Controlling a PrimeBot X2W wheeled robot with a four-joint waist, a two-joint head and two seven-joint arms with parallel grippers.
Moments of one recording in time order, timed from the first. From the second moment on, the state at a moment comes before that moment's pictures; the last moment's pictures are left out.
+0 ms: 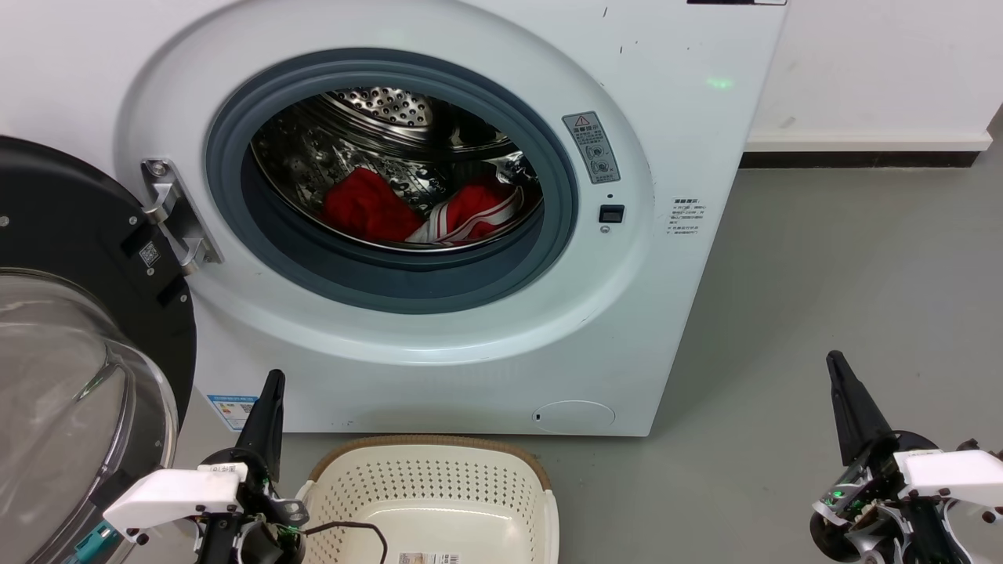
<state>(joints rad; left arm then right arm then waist) -0.11 0.05 0.11 0.25 -1.61 -0.13 0.11 -0.10 -0.05 -0.11 0.24 1.61 0.13 0.11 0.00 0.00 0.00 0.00</state>
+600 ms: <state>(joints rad) -0.11 0.05 0.11 0.25 -1.61 -0.13 0.11 -0.10 -0.05 -0.11 0.24 1.61 0.13 0.11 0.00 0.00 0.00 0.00</state>
